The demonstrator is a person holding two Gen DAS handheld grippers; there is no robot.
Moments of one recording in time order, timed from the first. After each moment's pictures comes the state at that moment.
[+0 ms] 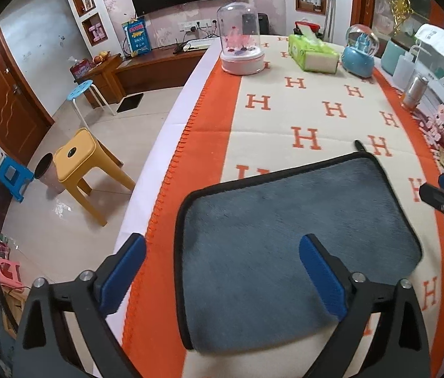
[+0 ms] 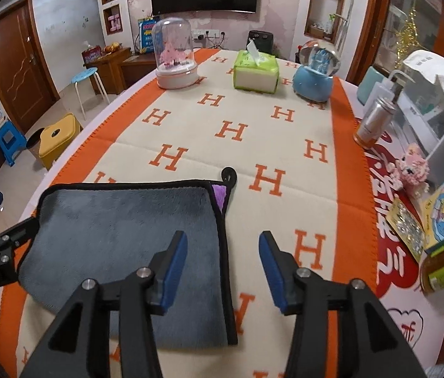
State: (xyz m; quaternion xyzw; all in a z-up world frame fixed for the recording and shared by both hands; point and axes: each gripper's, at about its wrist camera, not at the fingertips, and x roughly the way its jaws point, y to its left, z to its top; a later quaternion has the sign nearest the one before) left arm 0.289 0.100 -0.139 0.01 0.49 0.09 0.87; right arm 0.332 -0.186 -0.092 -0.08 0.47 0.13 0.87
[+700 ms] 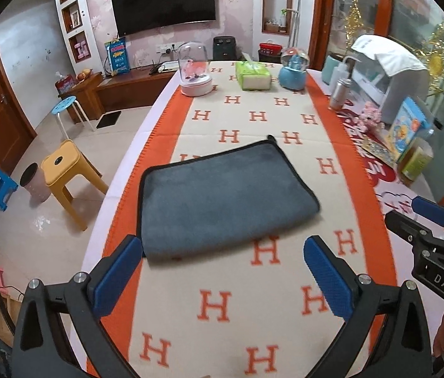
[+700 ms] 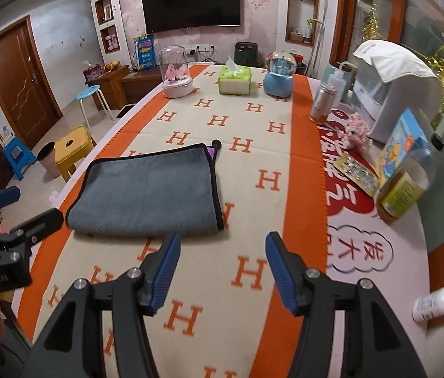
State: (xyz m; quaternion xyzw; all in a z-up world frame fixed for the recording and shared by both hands) left arm 0.145 0.009 -0.059 -0.01 0.45 0.03 0.89; right arm 0.179 -0.257 -0.019 -0.05 0.45 0.12 0.88
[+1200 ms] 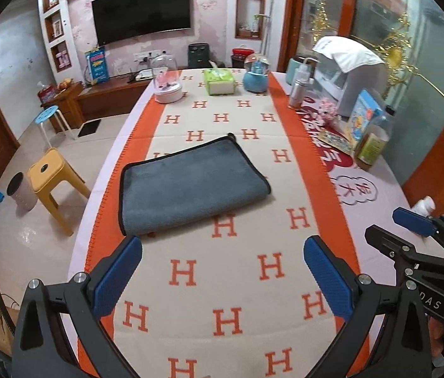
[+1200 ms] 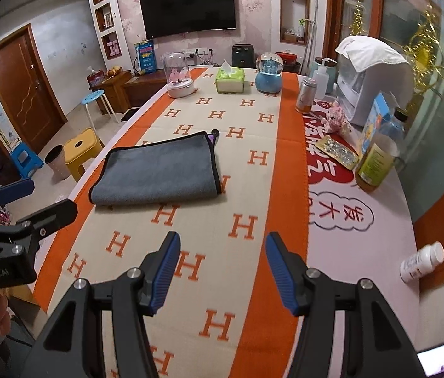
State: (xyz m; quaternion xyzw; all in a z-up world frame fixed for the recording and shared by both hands) left arm 0.079 -0.027 -0.017 0.00 0.44 -0.03 0.90; right arm 0.096 -0.292 0.011 -0.03 0.45 0.12 0.88
